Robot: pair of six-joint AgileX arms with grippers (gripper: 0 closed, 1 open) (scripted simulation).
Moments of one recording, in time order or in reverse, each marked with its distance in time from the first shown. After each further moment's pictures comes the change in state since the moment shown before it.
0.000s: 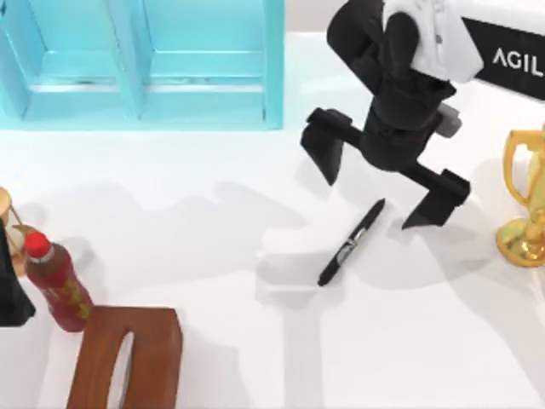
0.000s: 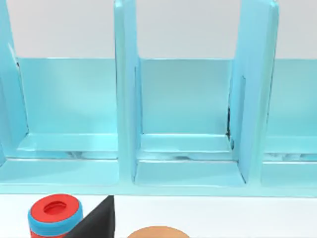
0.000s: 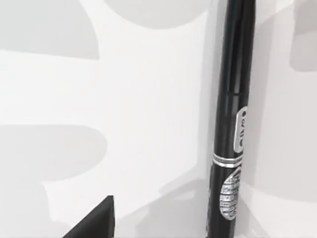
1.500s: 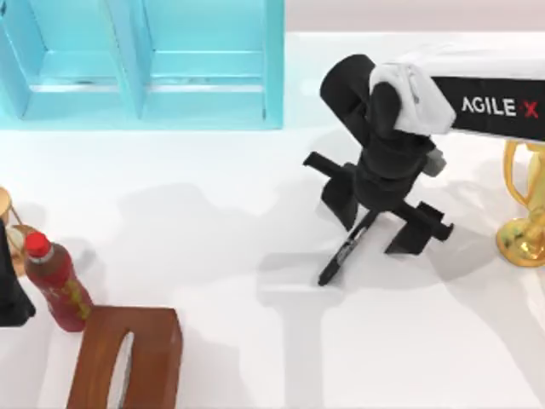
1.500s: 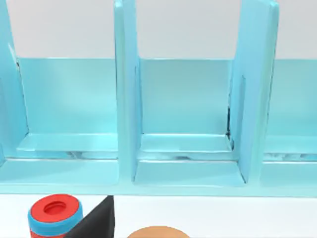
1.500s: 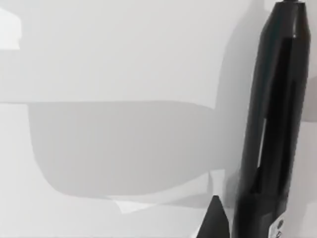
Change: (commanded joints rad) left arm 0.000 0.000 0.000 0.000 0.000 0.000; right arm 0.007 0.154 -0.154 0.308 0.002 0.012
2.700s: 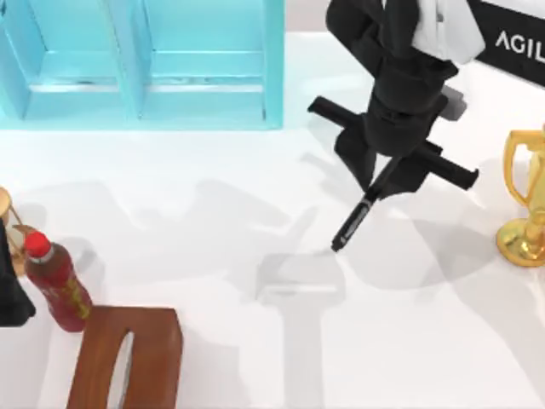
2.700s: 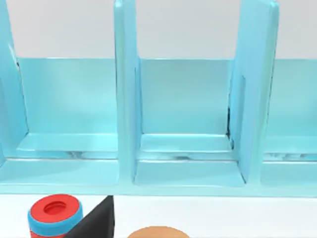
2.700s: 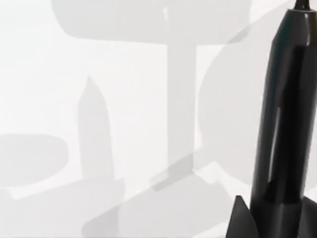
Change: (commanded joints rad) left arm 0.000 0.000 0.000 0.000 0.000 0.000; right arm -0.006 -0.152 0.244 -0.411 0.026 -0.037
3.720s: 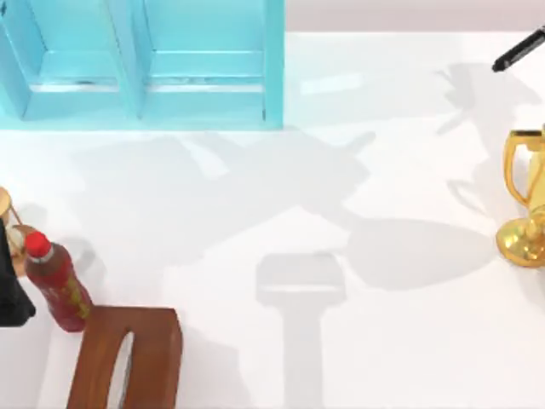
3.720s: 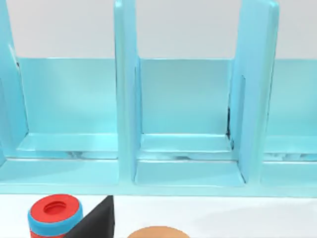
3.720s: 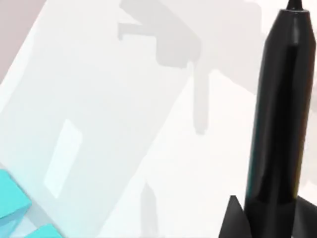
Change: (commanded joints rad) left arm 0.000 0.000 0.000 0.000 0.000 0.000; right arm -0.463 -0.166 0.139 0.106 0.003 -0.099
